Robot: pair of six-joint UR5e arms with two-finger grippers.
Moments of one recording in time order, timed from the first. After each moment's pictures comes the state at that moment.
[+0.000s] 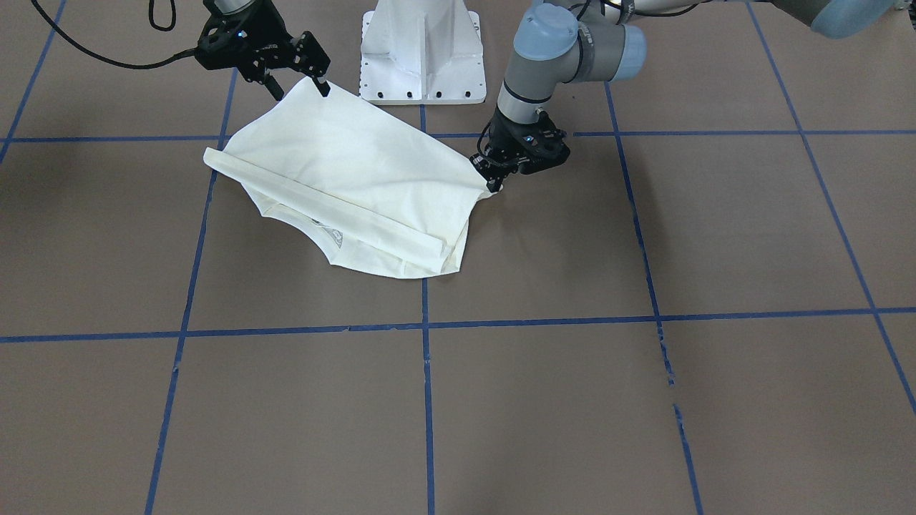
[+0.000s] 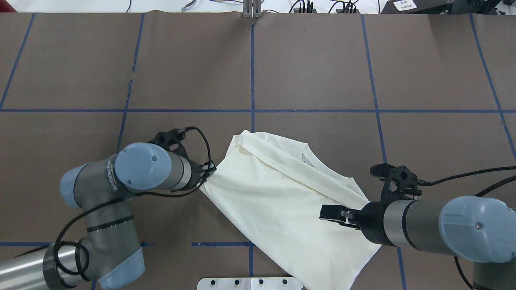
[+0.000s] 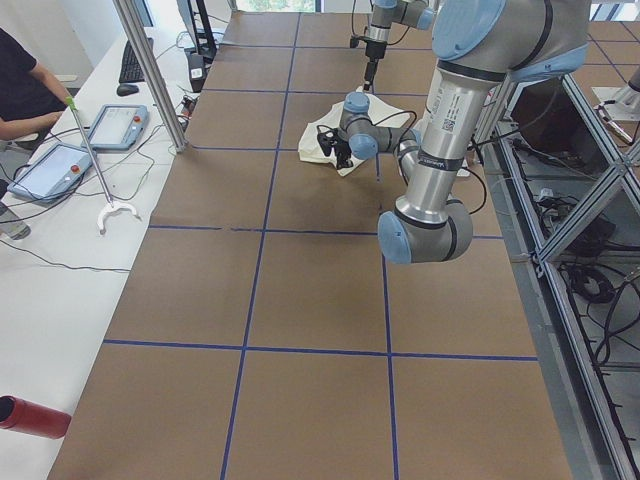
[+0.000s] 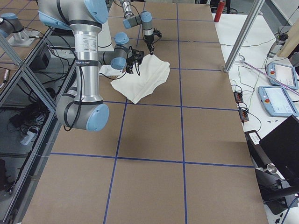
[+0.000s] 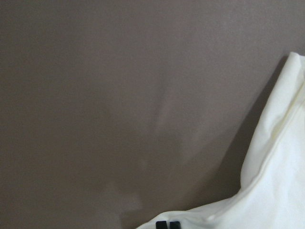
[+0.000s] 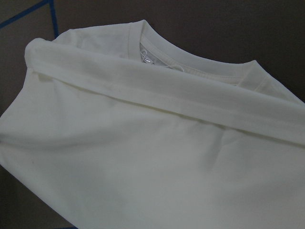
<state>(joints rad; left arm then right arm) -0.43 -2.03 -1.79 -1.83 -1.72 -1.75 0.27 -1.55 2.30 -1.24 1.66 1.68</state>
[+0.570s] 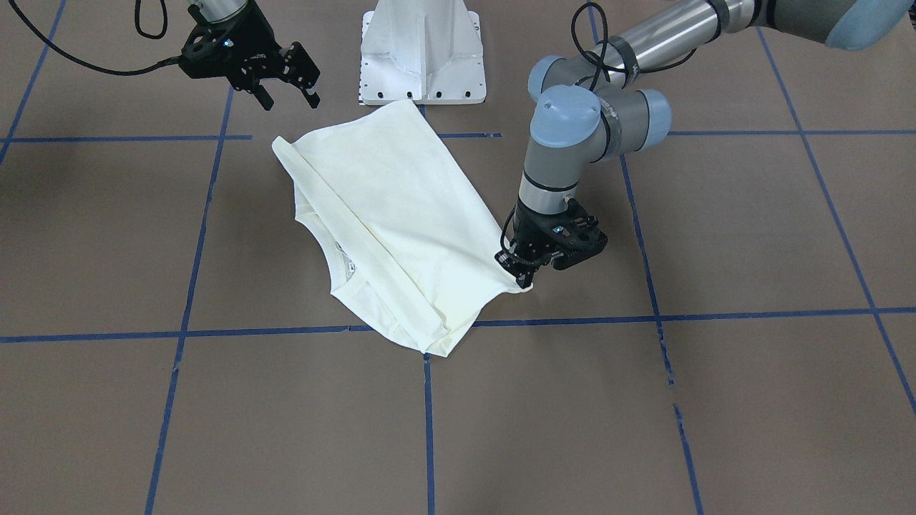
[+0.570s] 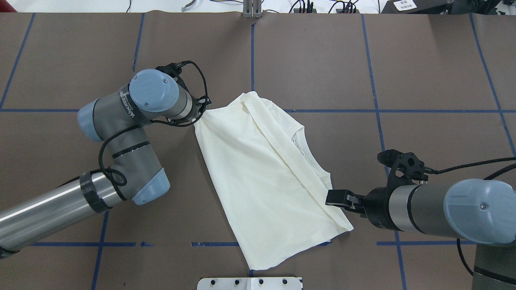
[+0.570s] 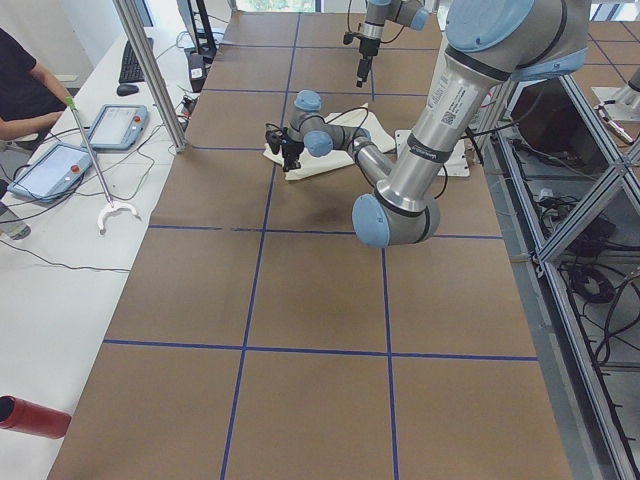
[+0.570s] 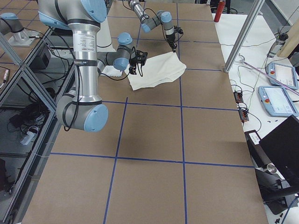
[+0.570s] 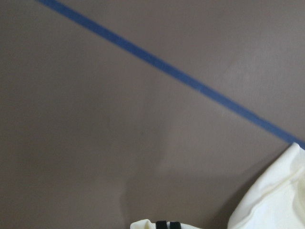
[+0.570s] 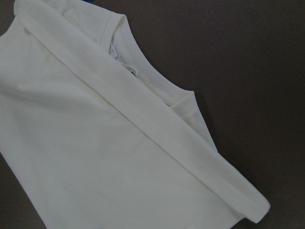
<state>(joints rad) -0.64 -2.23 -1.48 -1.90 -1.72 -1.63 0.33 -1.55 2.28 -1.24 1.69 1.68</state>
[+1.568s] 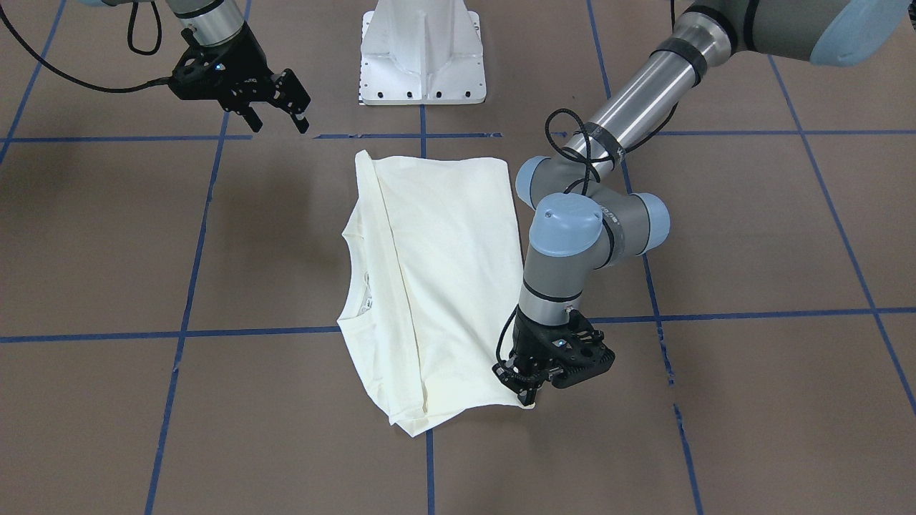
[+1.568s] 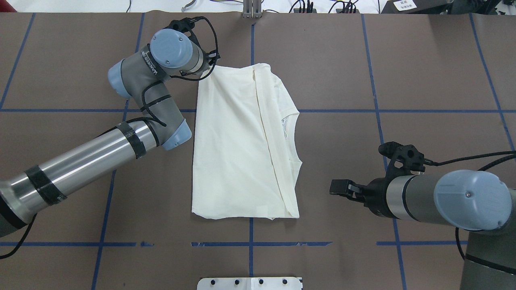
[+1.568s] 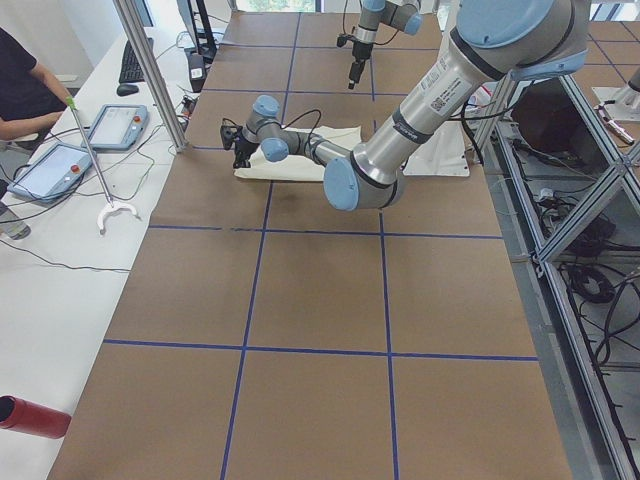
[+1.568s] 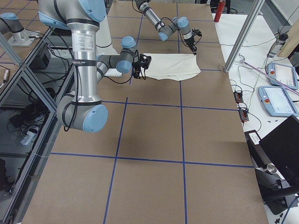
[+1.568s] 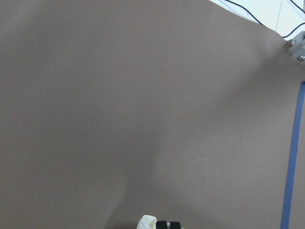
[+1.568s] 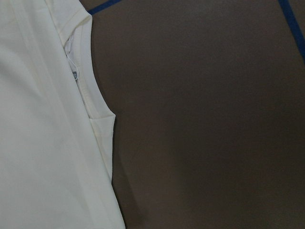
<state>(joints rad) -0.74 -2.46 -0.99 -2.24 -1.64 -1.48 0.37 -1.53 2.22 -1.24 1.68 1.66</state>
